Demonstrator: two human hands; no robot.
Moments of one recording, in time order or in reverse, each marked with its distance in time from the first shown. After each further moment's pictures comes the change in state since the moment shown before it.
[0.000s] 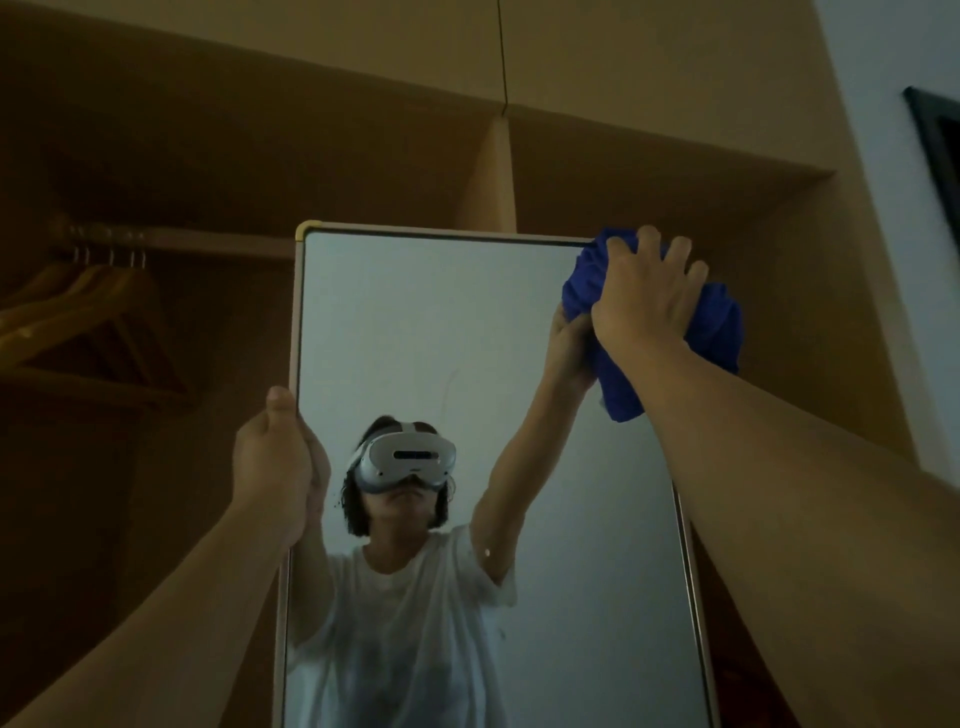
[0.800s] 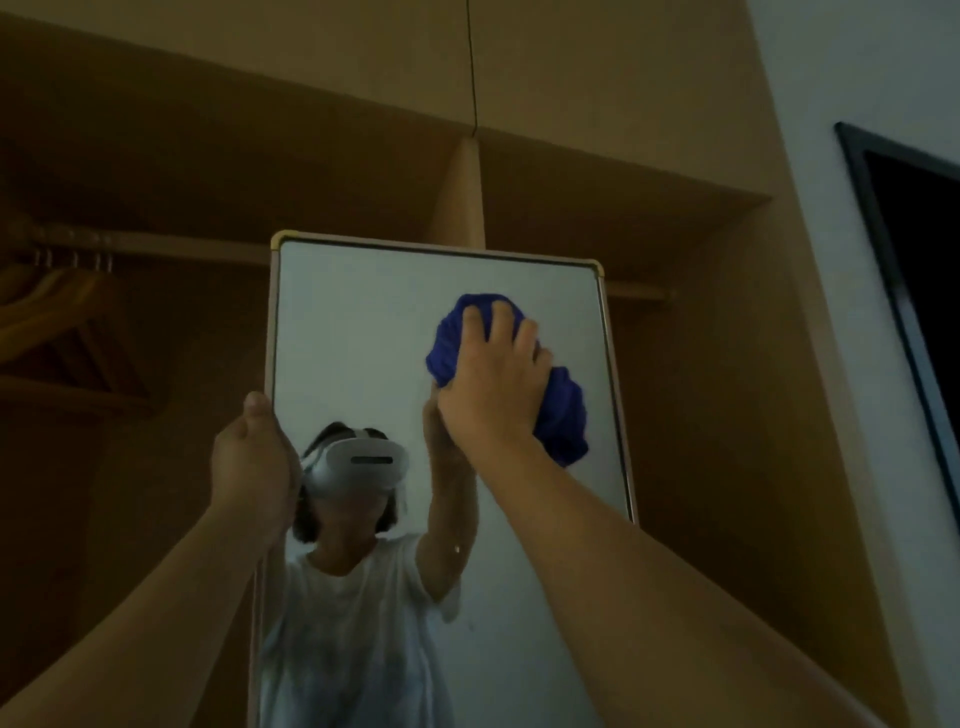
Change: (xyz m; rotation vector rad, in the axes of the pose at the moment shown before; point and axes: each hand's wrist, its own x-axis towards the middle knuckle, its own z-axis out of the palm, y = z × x) left_hand -0.010 0.011 -0.004 0.034 0.008 -0.054; right_hand -0.089 -0.077 -0.017 0.315 -0.085 -0.126
